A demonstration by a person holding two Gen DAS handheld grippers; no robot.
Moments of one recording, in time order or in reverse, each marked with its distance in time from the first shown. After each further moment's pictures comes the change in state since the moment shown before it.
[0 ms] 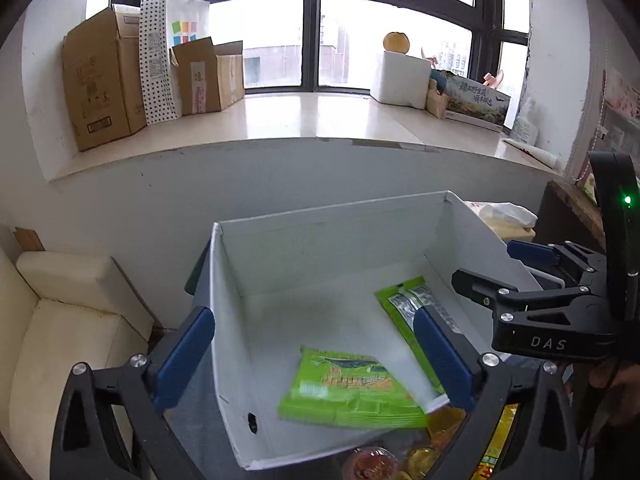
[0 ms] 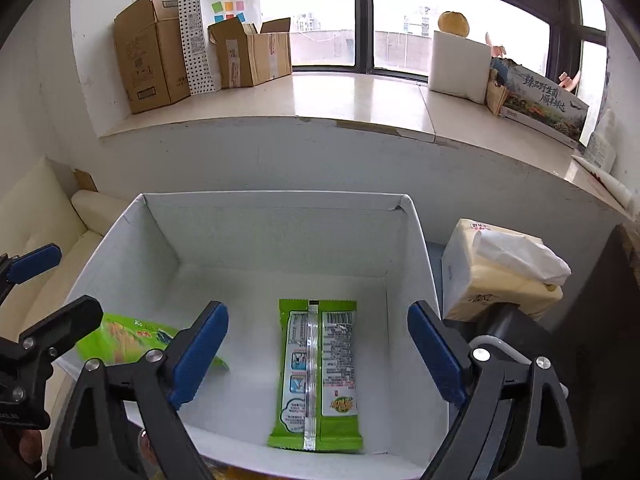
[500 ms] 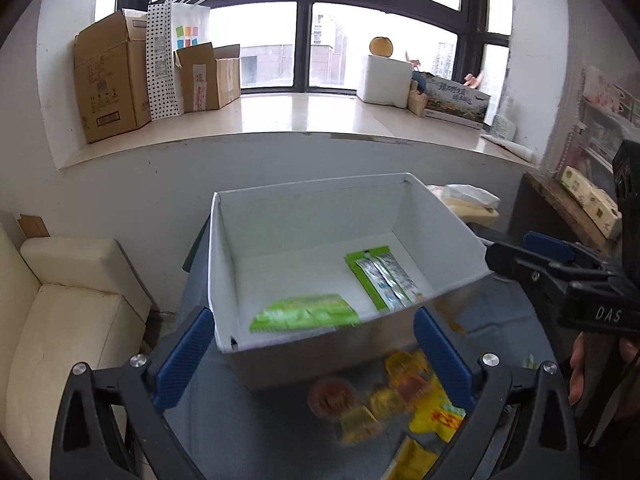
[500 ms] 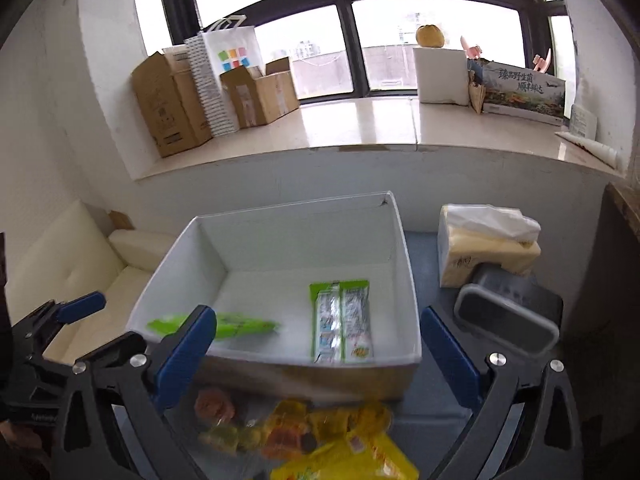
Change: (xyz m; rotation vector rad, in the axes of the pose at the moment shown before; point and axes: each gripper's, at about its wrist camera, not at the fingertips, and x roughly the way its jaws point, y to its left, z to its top) left arm -0.081 -0.026 -0.046 -0.005 -0.012 -0.031; right arm -0.096 -0.010 -0.049 0.106 -0.088 0.138
